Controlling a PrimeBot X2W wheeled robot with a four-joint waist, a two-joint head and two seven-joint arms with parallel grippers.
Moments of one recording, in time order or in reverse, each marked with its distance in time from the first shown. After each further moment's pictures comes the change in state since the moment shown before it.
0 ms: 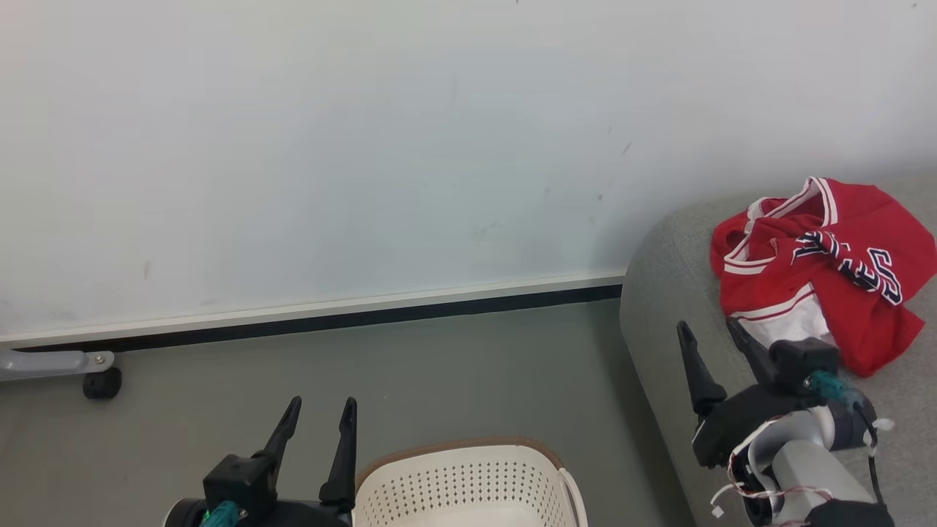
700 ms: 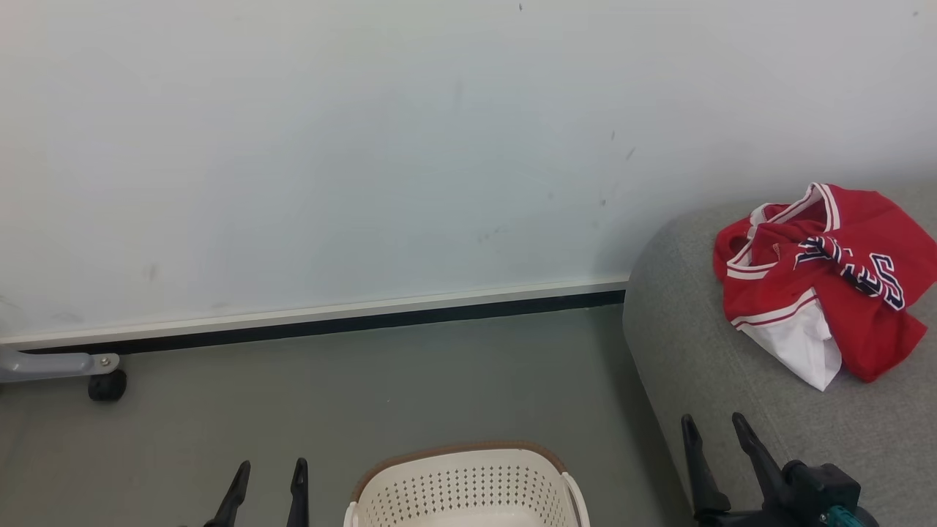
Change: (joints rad) left arm 0.184 0.029 0.107 -0.081 0.026 0.009 -0.011; right arm 0.447 0.034 -0.038 -0.476 0.018 -0.100 0.000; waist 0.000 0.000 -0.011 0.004
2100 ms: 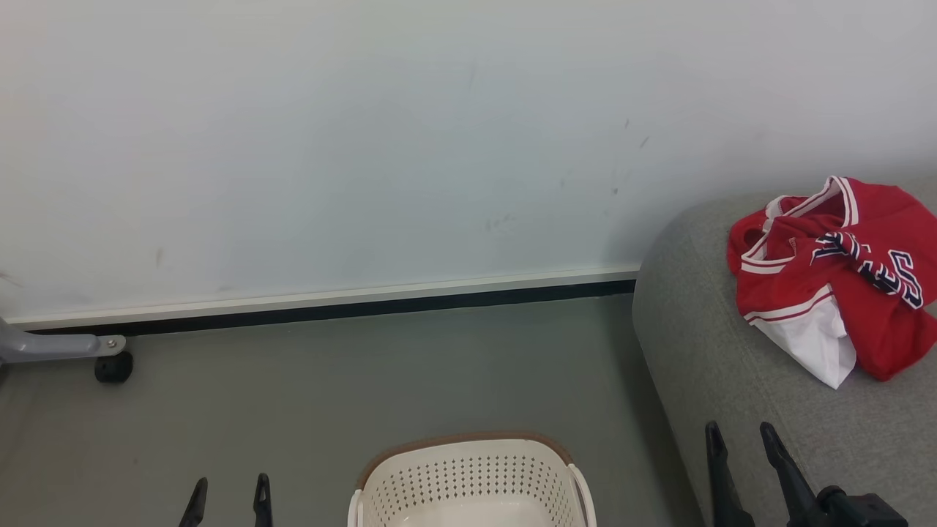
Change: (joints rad) left arm 0.121 -0.022 0.134 -0.111 0.147 0.001 -0.007; right arm 0.200 -0.001 -0.027 -0.365 0.001 -0.094 0.082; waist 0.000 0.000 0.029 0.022
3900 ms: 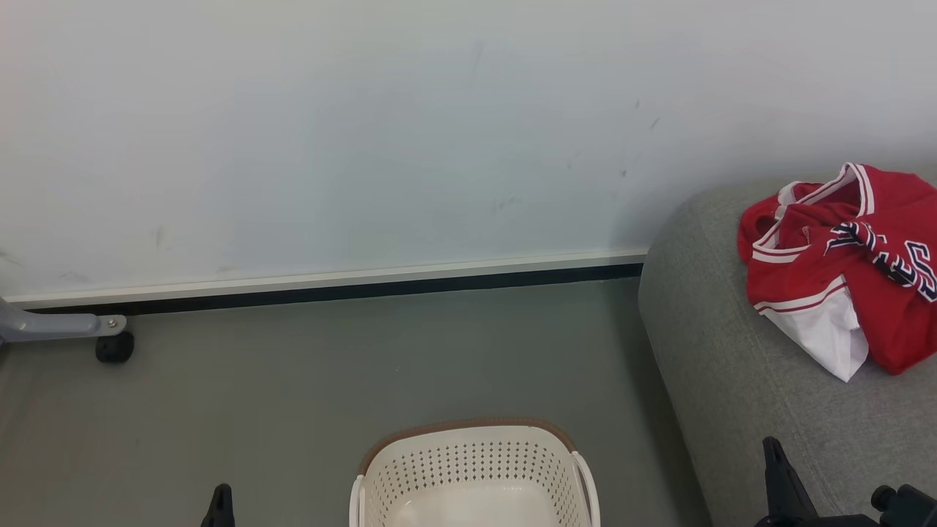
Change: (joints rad) left arm -0.064 -0.057 0.082 0.112 -0.432 -0.082 0.135; right arm -0.047 0.027 -0.116 0.128 0.437 0.056 0.118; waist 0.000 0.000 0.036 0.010
